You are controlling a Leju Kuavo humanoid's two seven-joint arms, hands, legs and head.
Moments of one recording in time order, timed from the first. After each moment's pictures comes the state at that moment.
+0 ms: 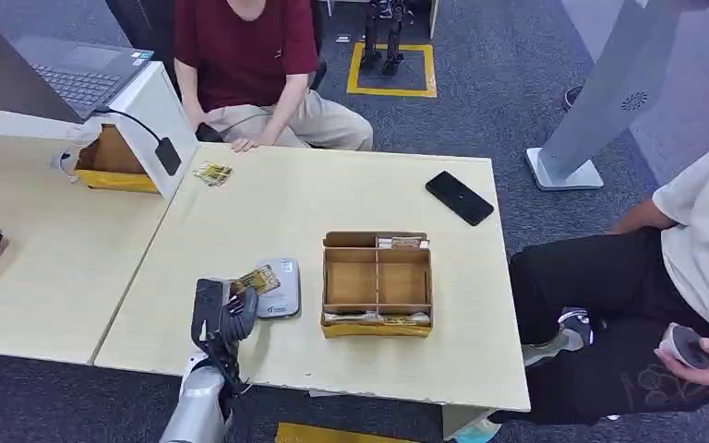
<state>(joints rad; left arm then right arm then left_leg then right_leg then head) -0.27 -0.33 0.31 -0.91 -0.51 0.09 -0.46 -0.07 0.18 -0.24 -0.19 1.37 -0.16 0.07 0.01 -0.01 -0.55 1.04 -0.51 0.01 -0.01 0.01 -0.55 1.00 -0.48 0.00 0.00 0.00</state>
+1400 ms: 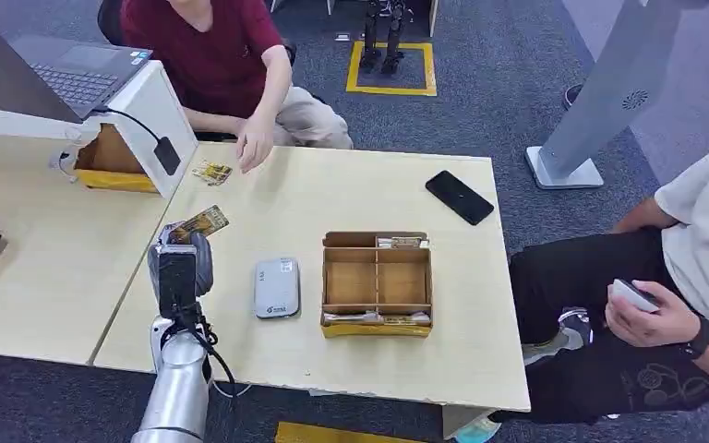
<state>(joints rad) -0.28 -0.33 0.21 -1.23 -0.63 0.43 -0.55 -0.08 0.19 -0.26 -0.19 1.50 -0.13 0.05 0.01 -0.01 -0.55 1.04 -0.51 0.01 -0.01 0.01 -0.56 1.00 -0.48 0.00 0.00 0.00</state>
